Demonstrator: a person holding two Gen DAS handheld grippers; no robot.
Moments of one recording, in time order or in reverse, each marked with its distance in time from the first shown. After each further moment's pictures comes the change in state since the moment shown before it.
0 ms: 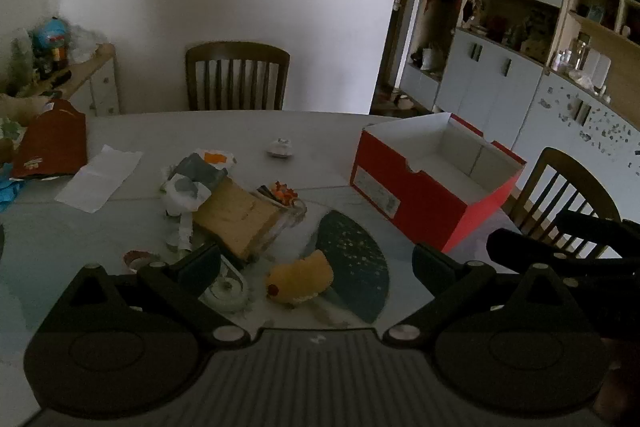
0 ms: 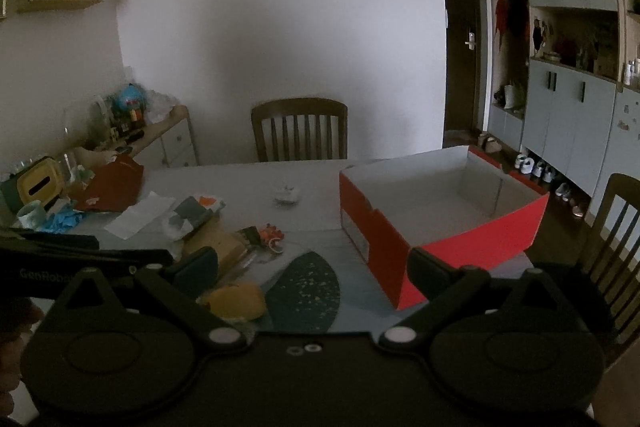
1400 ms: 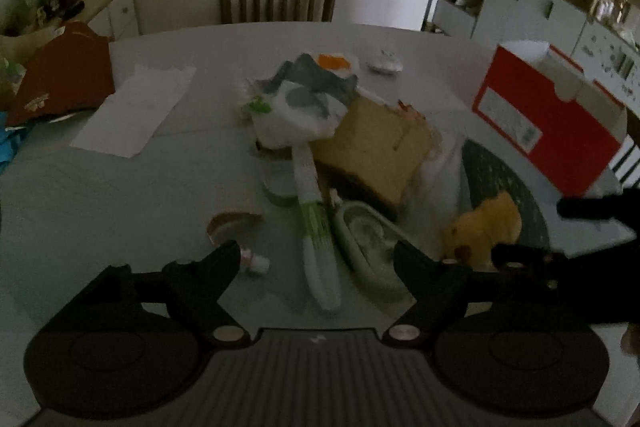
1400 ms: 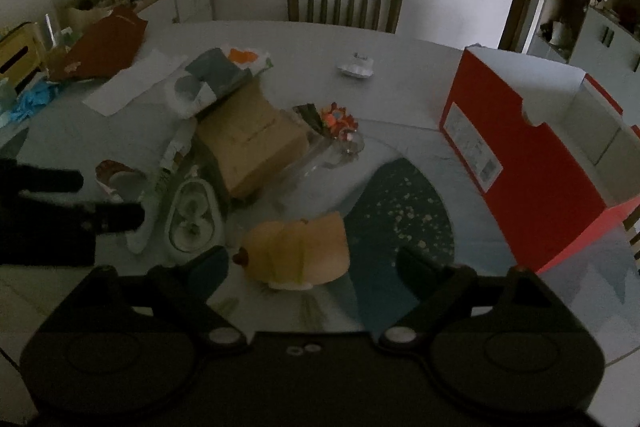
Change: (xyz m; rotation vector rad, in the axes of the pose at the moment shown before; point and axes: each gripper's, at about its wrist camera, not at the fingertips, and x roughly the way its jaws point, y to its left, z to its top) left arm 0.119 0.143 -0.023 -0.004 0.216 0.055; right arm 0.168 0.093 -0.035 -0.145 0.388 0.009
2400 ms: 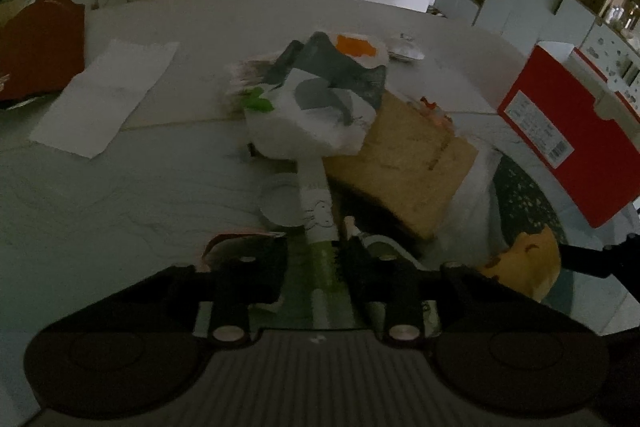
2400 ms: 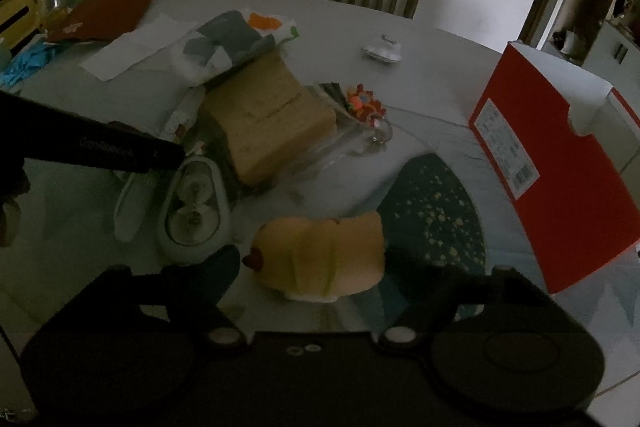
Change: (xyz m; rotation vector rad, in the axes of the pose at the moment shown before) left arm 0.060 0.017 0.027 -0.044 0.087 -0.043; right arm 0.033 0.021 0.002 -0.080 0.049 -0.023
